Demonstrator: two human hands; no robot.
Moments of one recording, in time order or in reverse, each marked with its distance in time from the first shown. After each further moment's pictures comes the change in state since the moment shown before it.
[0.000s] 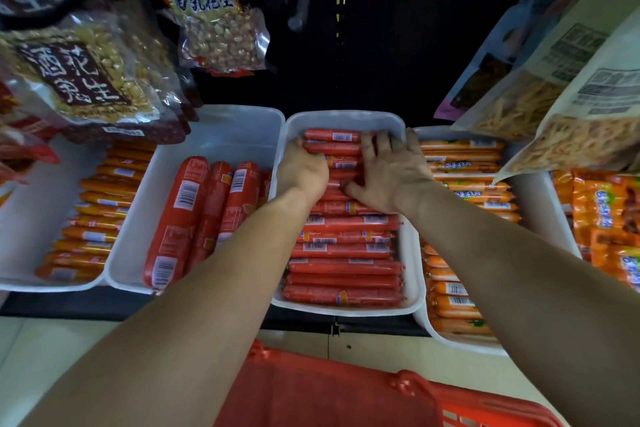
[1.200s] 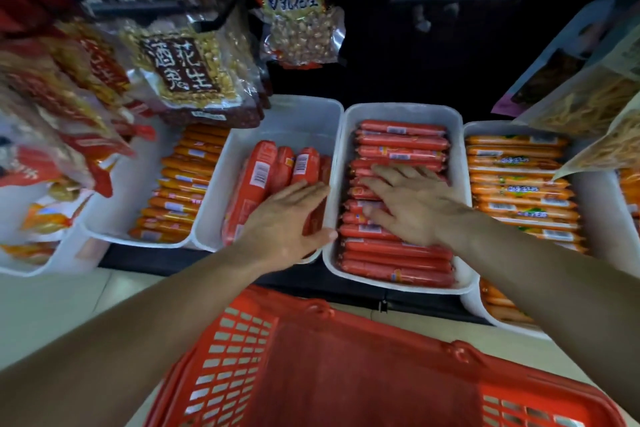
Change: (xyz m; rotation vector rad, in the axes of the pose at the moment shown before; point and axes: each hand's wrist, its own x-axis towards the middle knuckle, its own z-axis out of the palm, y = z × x) left_hand -0.077 -0.081 -0.136 0.791 -0.273 0.578; right_hand -0.057 -0.043 -0.010 0.190 -0.021 -0.407
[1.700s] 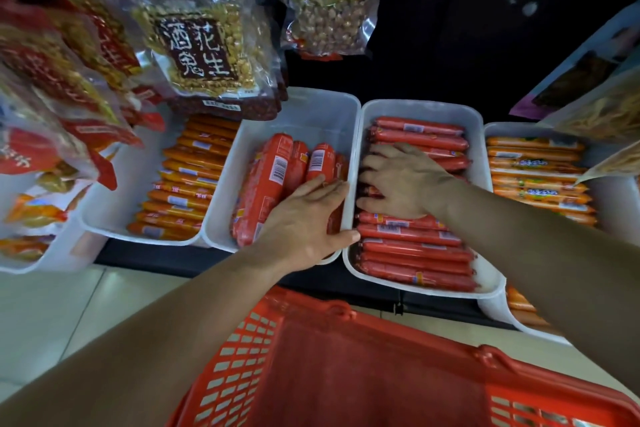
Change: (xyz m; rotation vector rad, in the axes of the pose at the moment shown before) left_hand 0.009 -0.013 0.012 -0.006 -0.026 0.036; right_hand 0.058 -0.015 -0.014 -0.260 -0.012 -0.141
